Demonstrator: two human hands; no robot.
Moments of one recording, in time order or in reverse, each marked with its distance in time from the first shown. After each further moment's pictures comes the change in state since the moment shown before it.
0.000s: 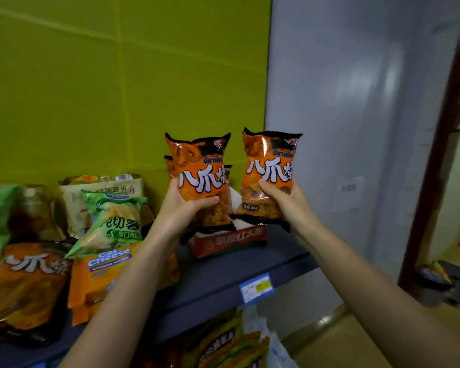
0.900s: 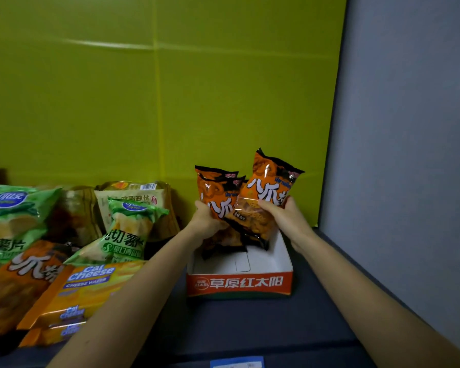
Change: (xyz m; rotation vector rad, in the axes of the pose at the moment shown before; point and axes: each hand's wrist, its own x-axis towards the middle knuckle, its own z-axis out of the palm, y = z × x) left_hand 0.119 -0.067 0.034 0.466 0.279 -0.321; right_hand 0.161 0.080 0.028 0.040 -0.357 0.063
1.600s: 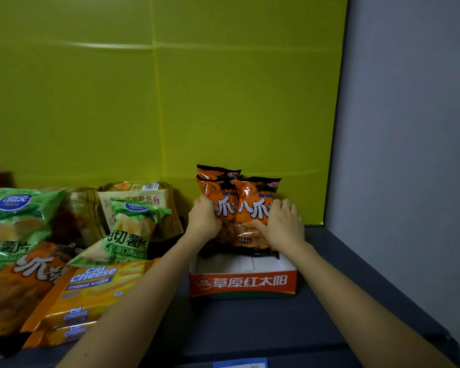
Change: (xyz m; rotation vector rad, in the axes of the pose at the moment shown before) left_hand 0.011 -0.005 0.002 0.507 0.223 0.192; right_hand -0.007 0.009 0.016 -1.121 0.143 -0.200
